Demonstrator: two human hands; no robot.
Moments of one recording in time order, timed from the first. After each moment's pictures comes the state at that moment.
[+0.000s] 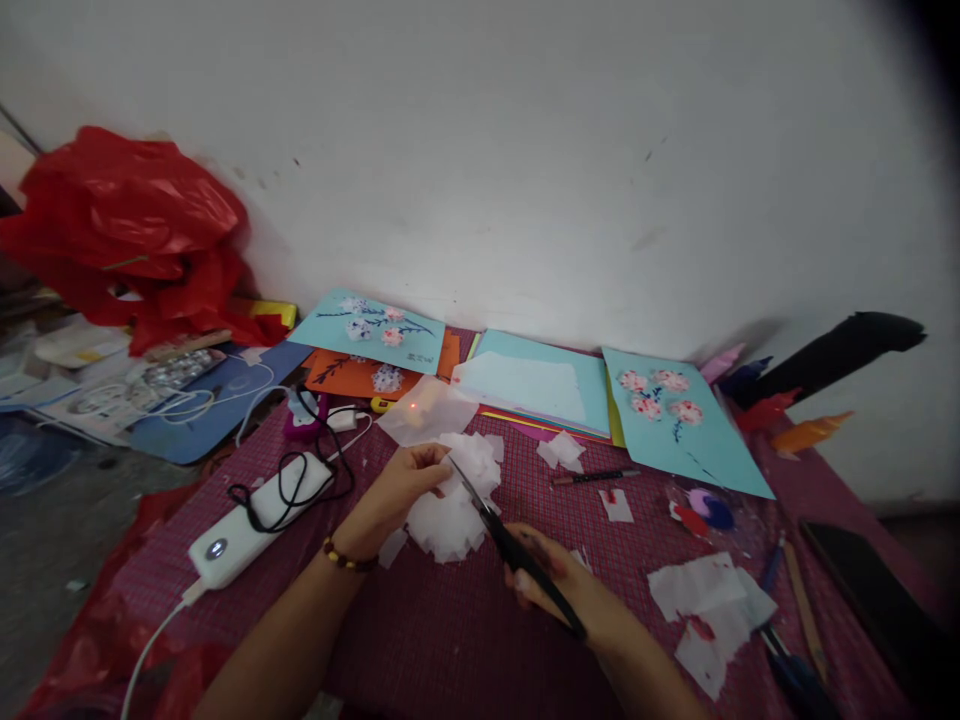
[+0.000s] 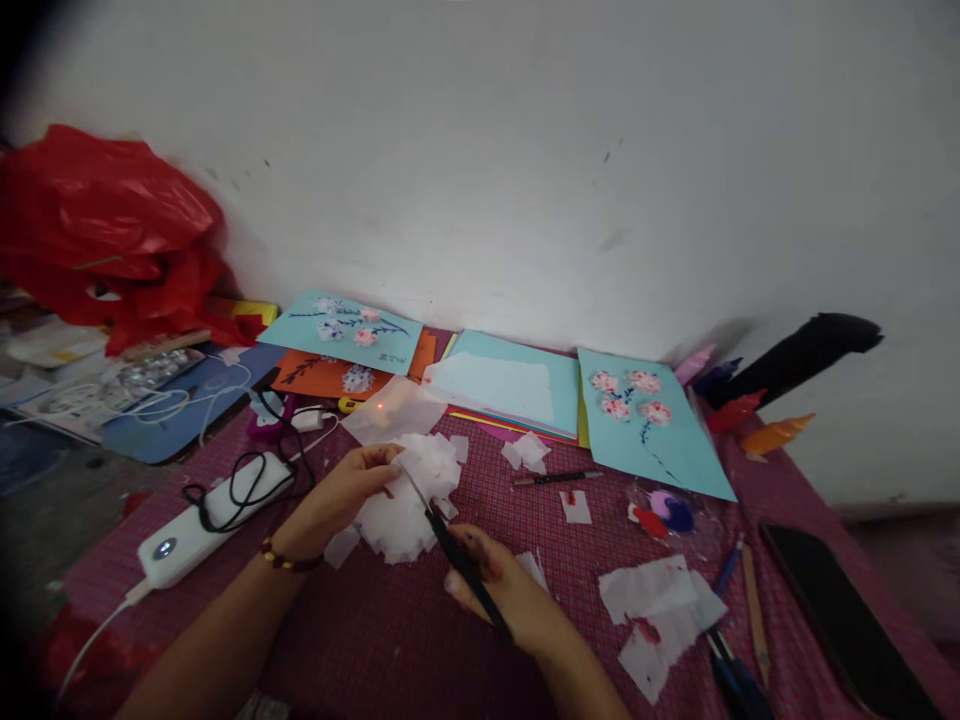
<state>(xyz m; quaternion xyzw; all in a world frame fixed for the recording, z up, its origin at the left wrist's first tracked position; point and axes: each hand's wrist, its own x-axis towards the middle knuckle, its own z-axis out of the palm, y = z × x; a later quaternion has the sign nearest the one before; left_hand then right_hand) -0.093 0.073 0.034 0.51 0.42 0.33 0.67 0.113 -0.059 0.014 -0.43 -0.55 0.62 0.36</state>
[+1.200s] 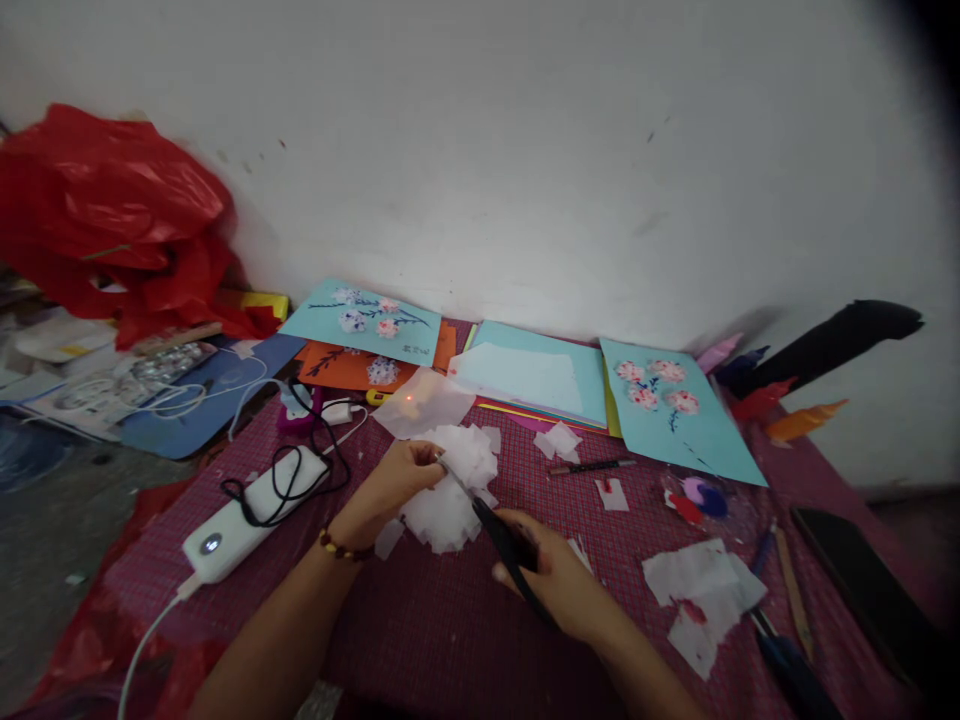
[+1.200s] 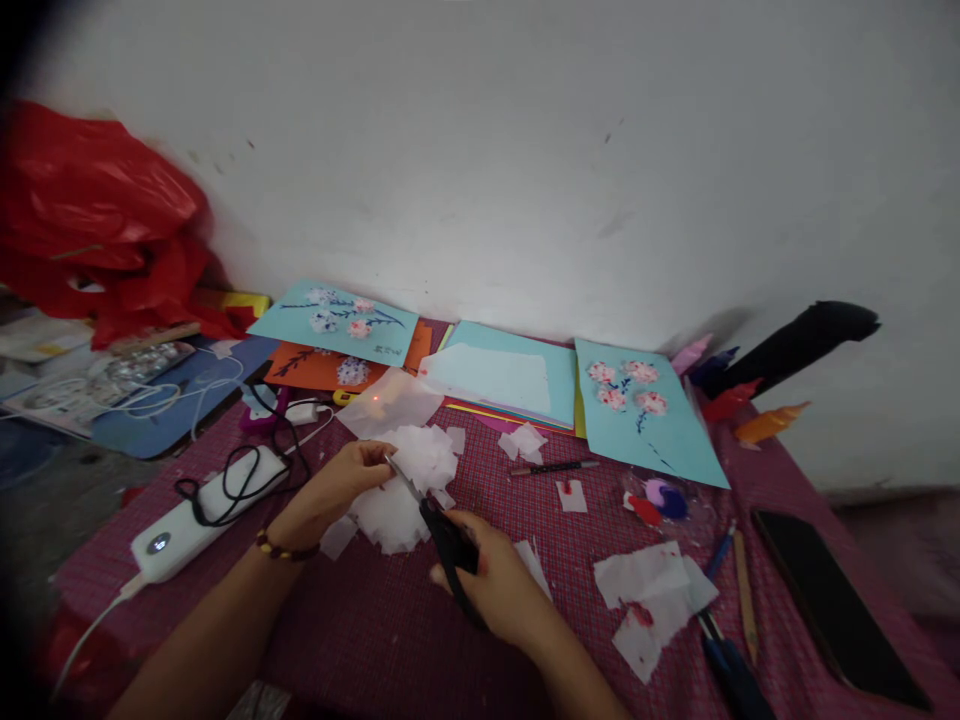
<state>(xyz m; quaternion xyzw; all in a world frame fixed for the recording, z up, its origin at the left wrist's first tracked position) -0.092 0.076 0.035 0.55 0.48 0.27 0.63 0.105 -0.059 0.015 -0.55 -0.53 0.55 0.35</state>
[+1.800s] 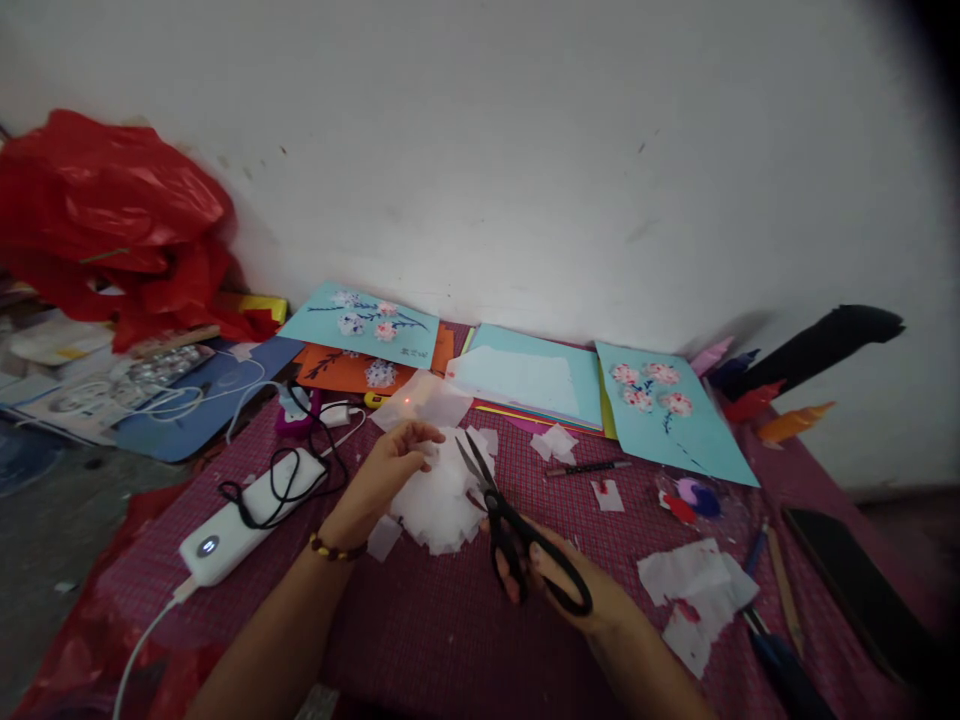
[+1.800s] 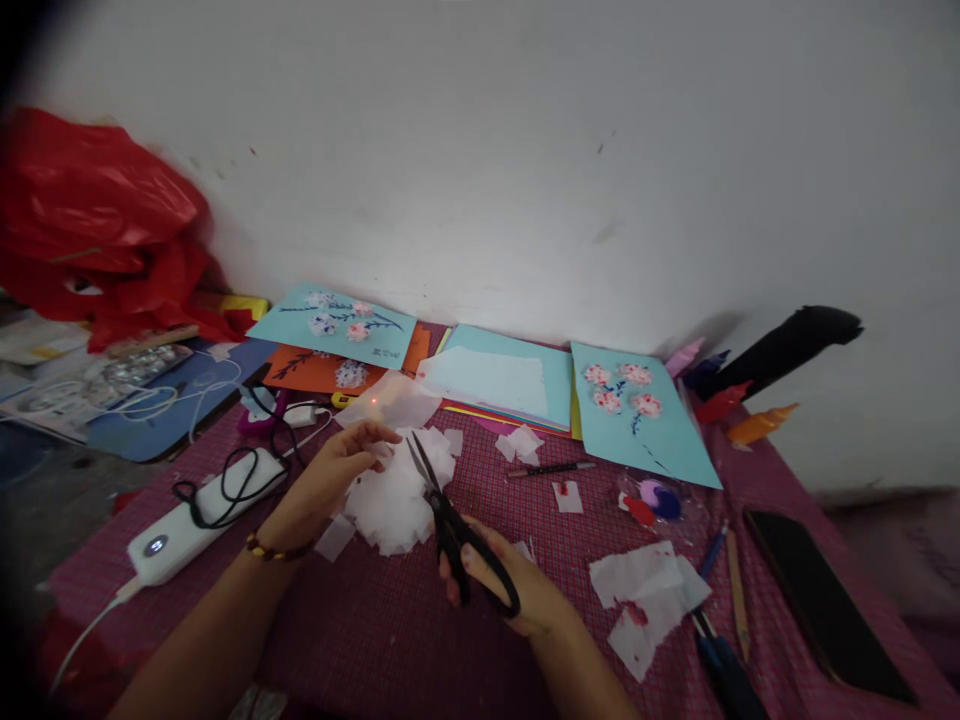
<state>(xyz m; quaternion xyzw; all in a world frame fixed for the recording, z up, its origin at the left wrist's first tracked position) -0.101 0.079 0.043 0.56 0.45 0.39 0.58 0.119 -0.063 0.005 -0.35 -0.44 0.71 0.43</state>
